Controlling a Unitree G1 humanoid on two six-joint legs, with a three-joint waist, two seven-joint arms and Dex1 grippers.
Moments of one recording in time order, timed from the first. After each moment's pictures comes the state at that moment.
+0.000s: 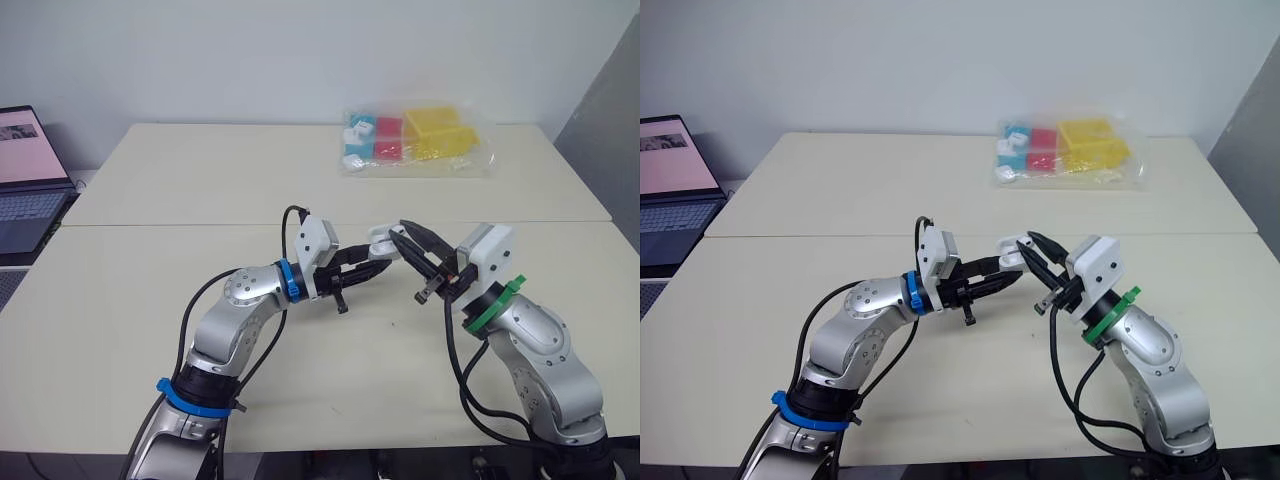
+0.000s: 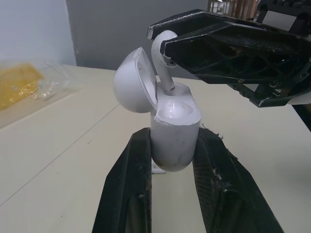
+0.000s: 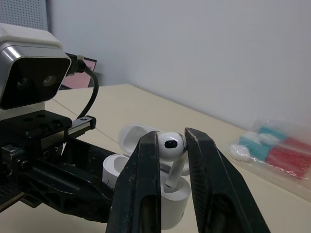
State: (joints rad) left arm -0.45 0.31 -0.19 -0.16 -0.40 0.34 -0.86; right arm -0.15 -0.36 0.06 -0.62 0.29 0.33 0.45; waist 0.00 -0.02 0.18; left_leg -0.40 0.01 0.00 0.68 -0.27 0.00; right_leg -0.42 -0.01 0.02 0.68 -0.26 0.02
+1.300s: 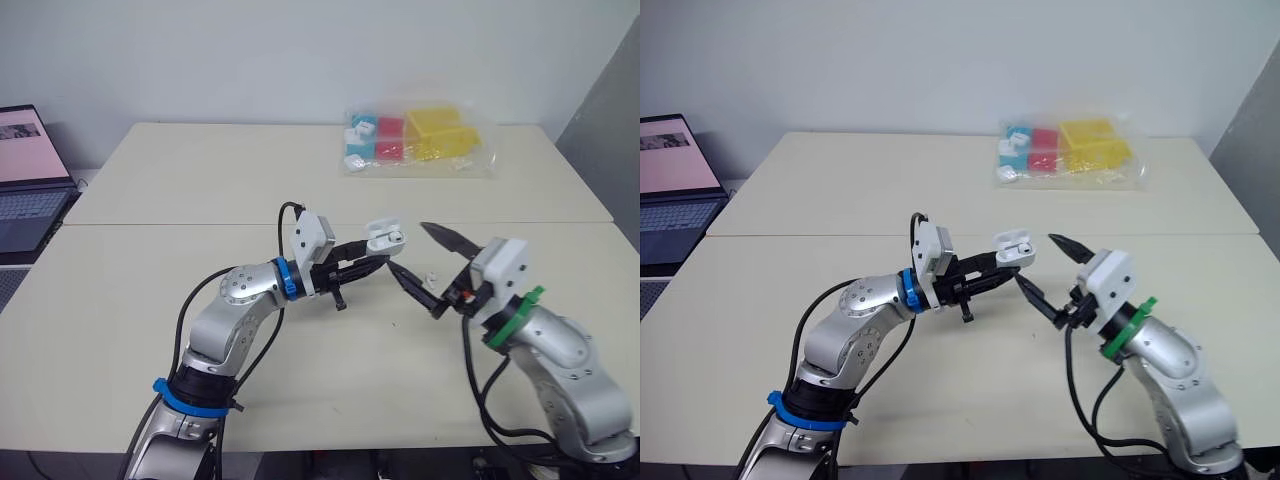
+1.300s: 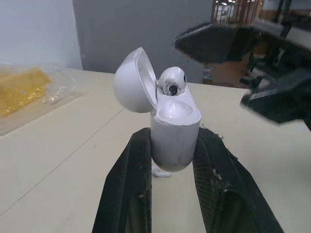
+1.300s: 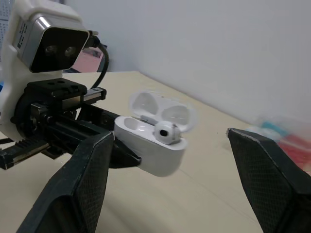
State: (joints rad) left arm -0.44 0.33 -0.17 -0.18 -0.40 0.34 -0.85; right arm -0.06 -0.51 -0.08 -0.71 0.39 0.37 0.53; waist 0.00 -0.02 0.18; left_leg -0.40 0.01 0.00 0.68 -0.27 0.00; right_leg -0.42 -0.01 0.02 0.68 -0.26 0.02
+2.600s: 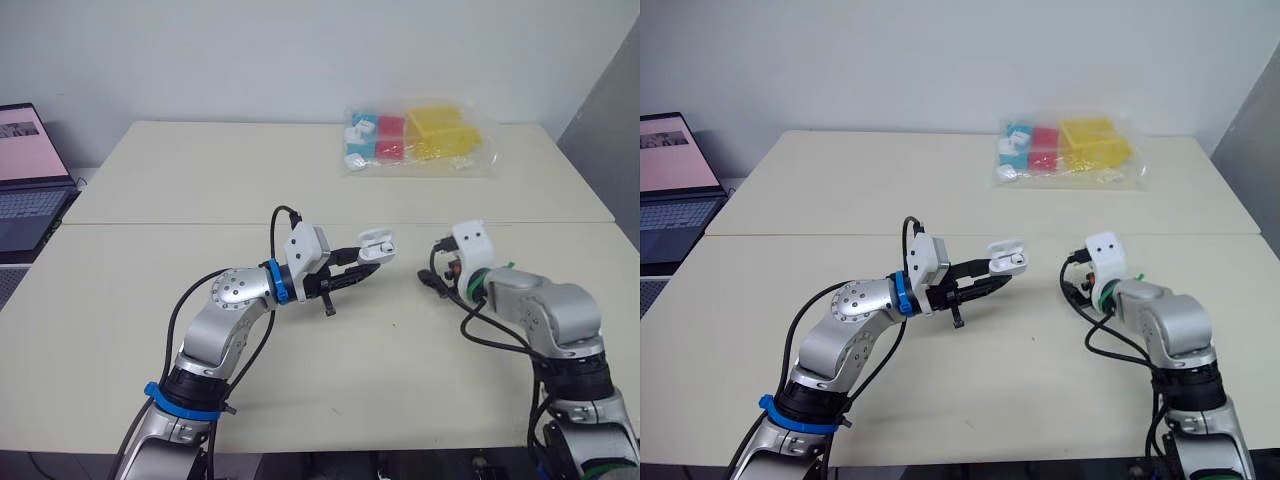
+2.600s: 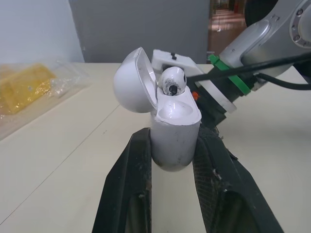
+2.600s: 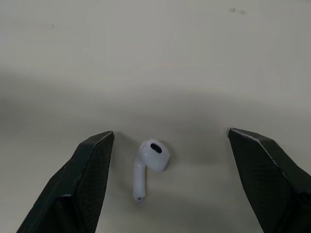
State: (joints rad) left arm -0.42 0.36 -0.17 -0.15 -0.33 0.25 -0.91; right arm -0.47 -0.45 0.00 -0.23 0.35 1.22 0.19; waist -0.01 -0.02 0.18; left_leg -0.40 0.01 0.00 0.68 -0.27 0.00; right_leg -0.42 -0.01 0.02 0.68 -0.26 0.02
